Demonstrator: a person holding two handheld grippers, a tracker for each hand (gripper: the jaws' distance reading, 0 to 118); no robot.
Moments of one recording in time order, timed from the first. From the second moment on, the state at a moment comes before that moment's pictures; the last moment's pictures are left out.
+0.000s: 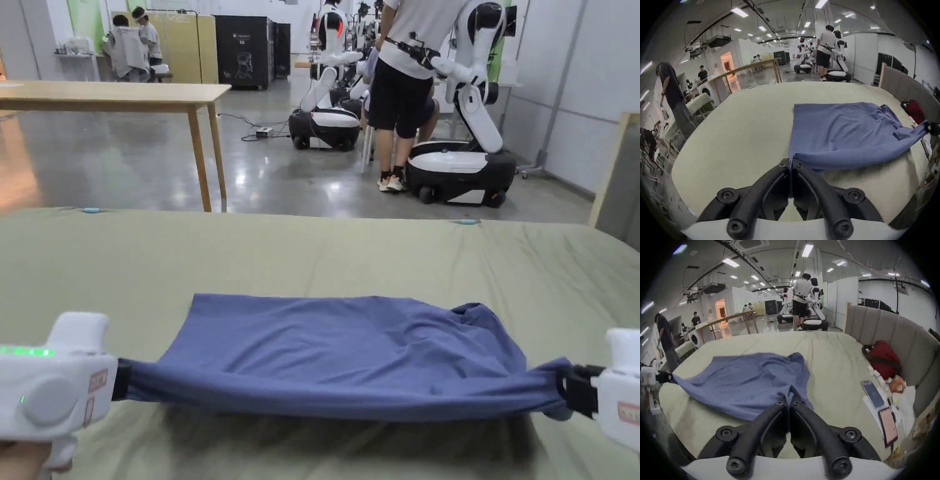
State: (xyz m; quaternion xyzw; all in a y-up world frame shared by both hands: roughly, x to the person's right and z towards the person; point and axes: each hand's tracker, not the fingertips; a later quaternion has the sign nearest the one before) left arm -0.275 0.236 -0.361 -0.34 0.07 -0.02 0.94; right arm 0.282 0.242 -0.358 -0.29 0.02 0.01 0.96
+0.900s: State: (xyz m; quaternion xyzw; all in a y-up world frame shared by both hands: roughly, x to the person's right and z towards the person) left arm -0.293 0.167 -0.235 -0.40 0.04 0.06 0.92; right arm 0.303 0.185 -0.238 -0.35 0.02 -0.05 0.93
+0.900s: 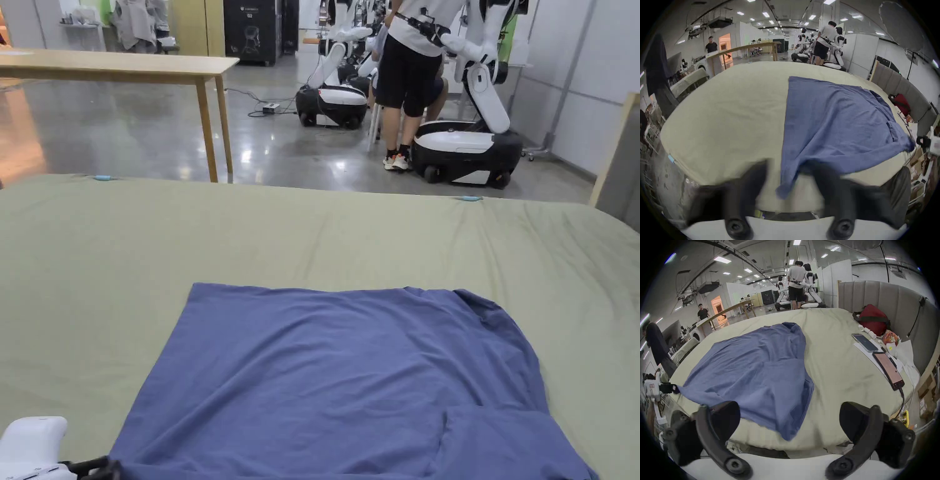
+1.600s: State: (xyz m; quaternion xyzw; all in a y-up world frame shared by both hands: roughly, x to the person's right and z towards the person) left arm -0.298 0.178 -0.209 -0.38 0.07 0.07 0.92; right arm 0.308 0.173 -0.224 -0.33 0.00 -0.03 0.94
